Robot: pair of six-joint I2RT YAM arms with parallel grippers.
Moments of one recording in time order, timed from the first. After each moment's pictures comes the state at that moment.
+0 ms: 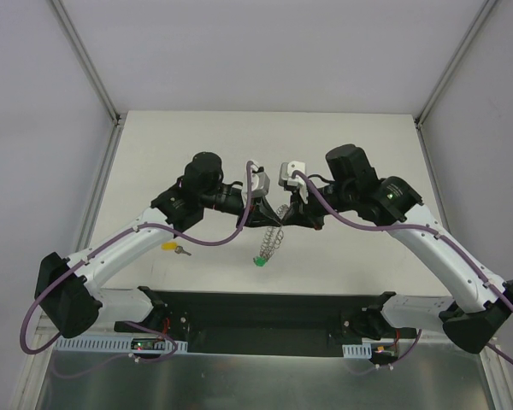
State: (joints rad) left arm -0.72 1.24 1.02 -0.07 0.98 0.14; right arm 0.73 1.20 1.36 -0.88 -0.65 -0.45
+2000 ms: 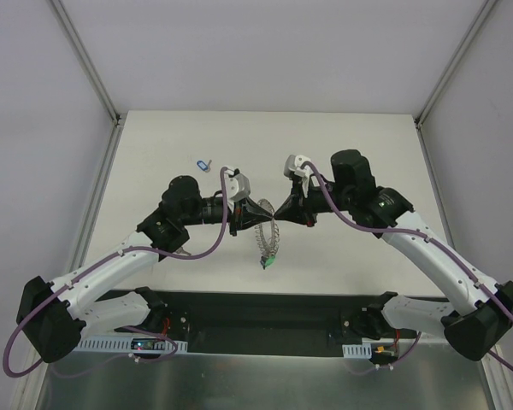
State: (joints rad) left arm -0.72 1.04 0.76 0.20 0.72 -0.05; right arm 0.67 1.15 1.13 -0.50 -0.74 -0.23
